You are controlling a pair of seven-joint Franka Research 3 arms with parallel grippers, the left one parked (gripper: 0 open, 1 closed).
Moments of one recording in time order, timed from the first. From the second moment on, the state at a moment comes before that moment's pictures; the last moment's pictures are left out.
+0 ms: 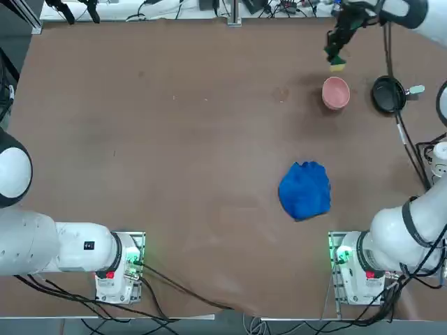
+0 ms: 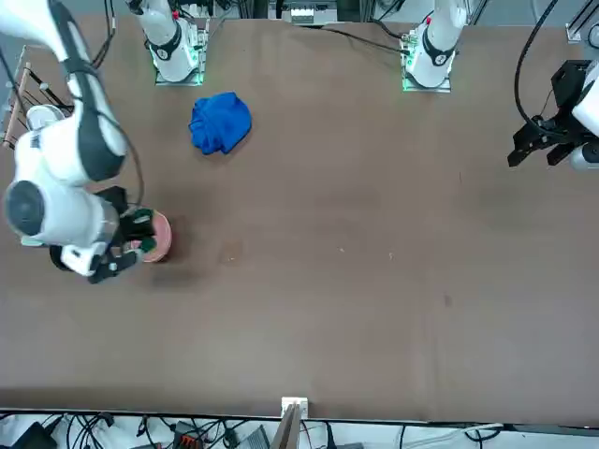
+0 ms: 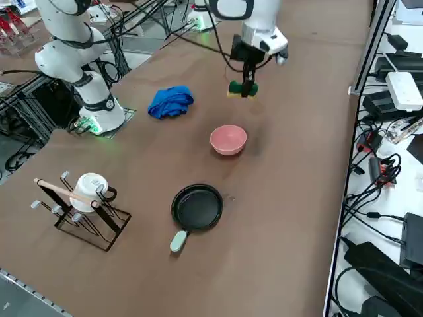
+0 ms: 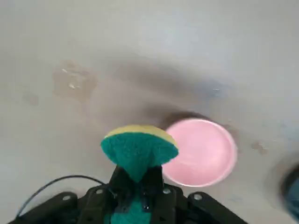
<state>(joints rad) -0.28 0.51 0.58 -1.53 -0.21 1.79 0.01</state>
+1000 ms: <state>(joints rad) 0.02 0.64 0.55 -1.56 -0.29 2.02 0.50</state>
